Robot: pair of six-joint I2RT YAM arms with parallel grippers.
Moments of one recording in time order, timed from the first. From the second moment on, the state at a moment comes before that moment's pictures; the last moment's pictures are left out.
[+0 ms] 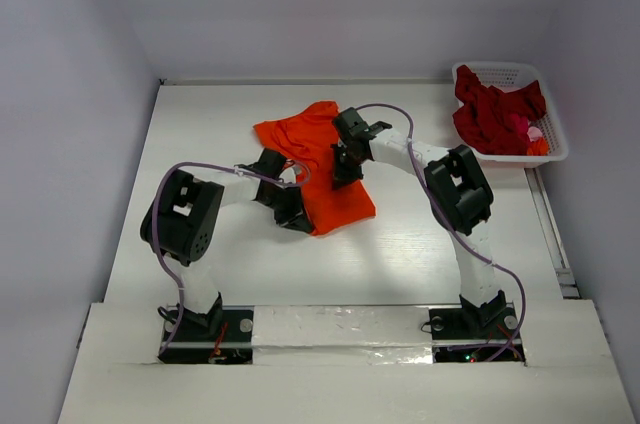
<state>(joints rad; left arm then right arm) -0.42 1.79 0.91 -0.39 0.61 -0.61 0.60 2.18 1.67 -0.64 -0.15 0.58</state>
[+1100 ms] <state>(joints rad) -0.48 1.68 0.83 -0.54 0.58 -0.52 0.60 2.19 1.69 -0.65 -0.16 0.58</state>
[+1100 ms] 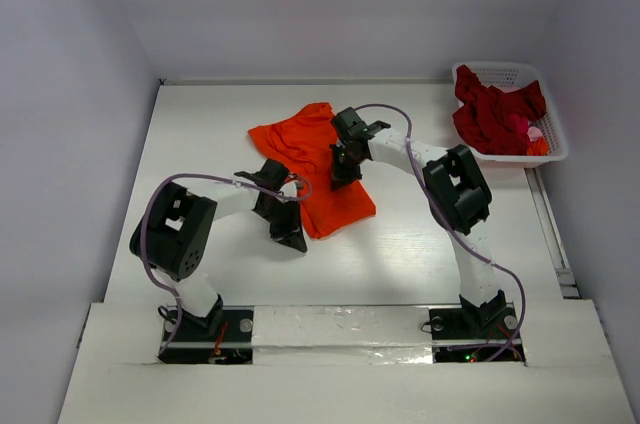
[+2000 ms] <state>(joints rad) -0.48 1.63 0.89 -0.39 0.45 -0.79 0.60 2.19 1.69 -0.65 -0.16 0.58</state>
